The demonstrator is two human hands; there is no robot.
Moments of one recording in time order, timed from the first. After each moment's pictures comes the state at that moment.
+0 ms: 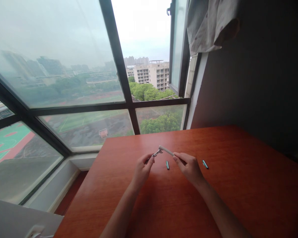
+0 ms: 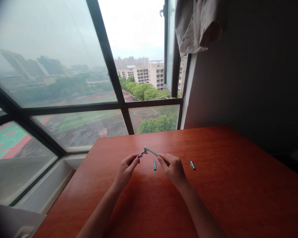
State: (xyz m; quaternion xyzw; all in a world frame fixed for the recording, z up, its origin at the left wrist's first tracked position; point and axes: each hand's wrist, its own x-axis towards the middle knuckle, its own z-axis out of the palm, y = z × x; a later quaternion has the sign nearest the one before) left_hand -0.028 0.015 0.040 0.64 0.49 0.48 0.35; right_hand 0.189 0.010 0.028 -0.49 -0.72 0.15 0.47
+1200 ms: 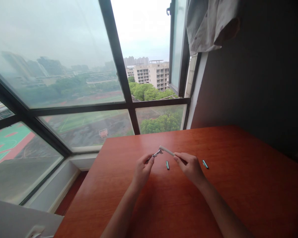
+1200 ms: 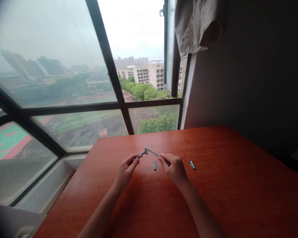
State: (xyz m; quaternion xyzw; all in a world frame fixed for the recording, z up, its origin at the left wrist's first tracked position) left_hand -0.026 0.013 0.040 0.65 0.50 0.47 0.33; right_hand 0.192 0.011 0.030 -0.48 -0.72 0.16 0.48
